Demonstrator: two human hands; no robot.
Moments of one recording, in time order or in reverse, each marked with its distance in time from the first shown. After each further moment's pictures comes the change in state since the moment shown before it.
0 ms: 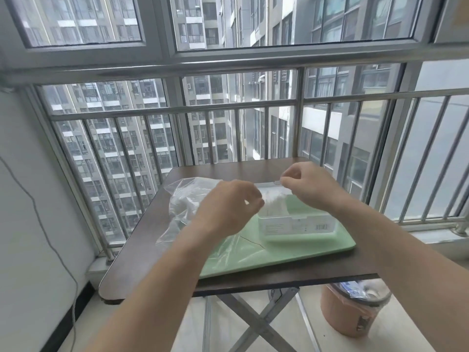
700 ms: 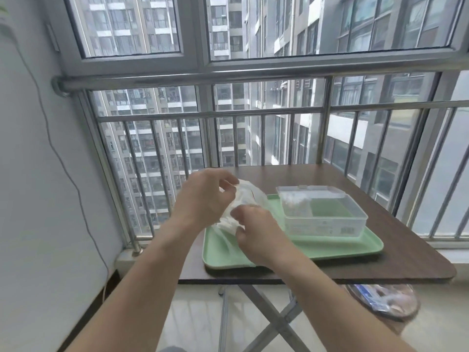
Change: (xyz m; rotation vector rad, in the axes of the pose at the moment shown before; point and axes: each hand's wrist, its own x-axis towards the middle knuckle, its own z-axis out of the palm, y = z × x) left_hand -0.042 -0.044 -0.063 0.018 0.293 -0.100; right_hand -0.072 -0.091 0.111 -0.008 -0.165 -0.273
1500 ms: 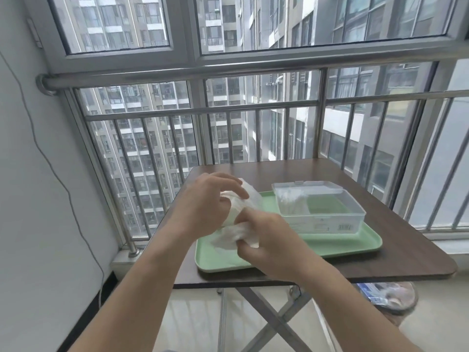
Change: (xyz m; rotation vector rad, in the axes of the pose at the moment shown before) left_hand 0.000 -0.002 0.015 0.021 -0.132 0.120; right_hand -0.024 0.021 -0.020 0.157 0.047 -0.255
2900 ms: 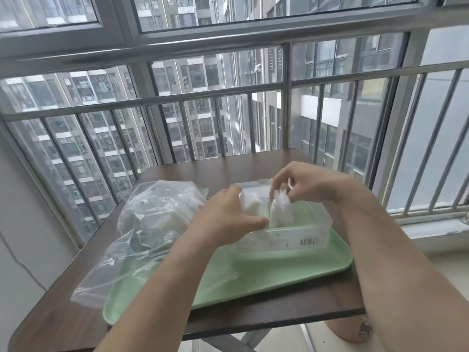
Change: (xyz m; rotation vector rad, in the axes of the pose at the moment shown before) left_hand 0.082 0.054 0.138 0.025 -0.349 -0.216; right_hand 0.055 0.184 -0.143 -0.184 -0.354 0.333
